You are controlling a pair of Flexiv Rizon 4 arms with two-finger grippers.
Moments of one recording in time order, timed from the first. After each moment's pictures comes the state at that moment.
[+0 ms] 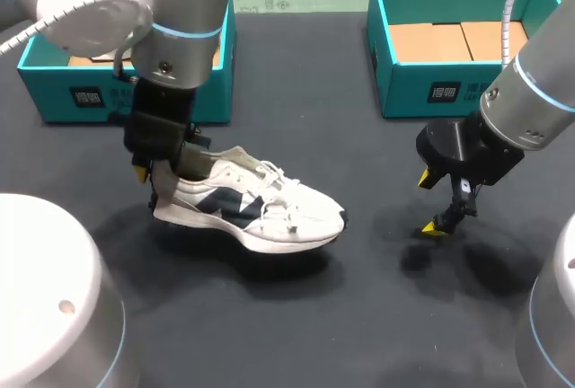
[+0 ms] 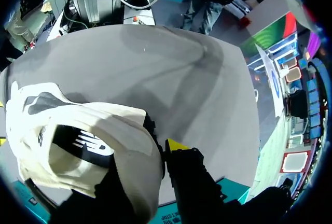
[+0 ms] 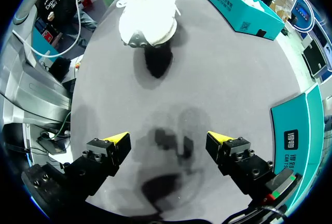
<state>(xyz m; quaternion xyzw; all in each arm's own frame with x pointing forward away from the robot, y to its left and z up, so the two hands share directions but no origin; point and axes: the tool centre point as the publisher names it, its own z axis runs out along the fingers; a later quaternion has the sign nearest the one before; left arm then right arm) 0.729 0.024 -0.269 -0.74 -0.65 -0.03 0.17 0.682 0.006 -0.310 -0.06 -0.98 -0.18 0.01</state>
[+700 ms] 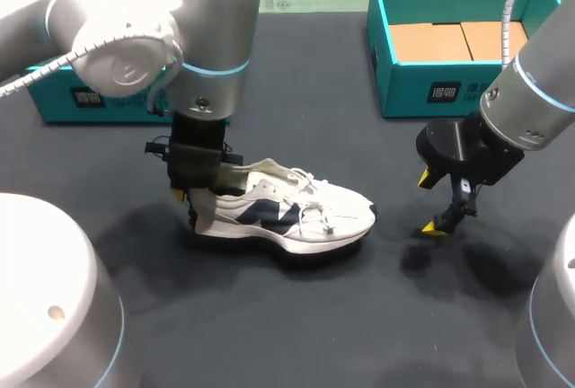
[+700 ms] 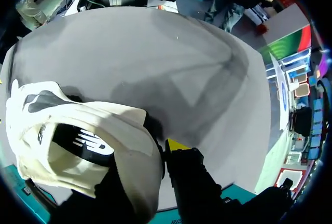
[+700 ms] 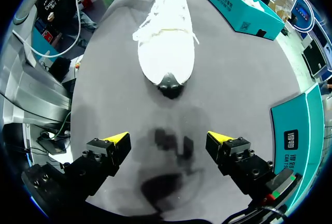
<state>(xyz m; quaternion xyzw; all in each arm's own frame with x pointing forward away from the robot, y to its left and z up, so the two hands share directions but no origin) 0.728 -0.022 -0.321 -0.70 -0.70 -0.04 0.12 0.682 0.006 -0.310 -0.06 -0.98 -0.18 0.01</state>
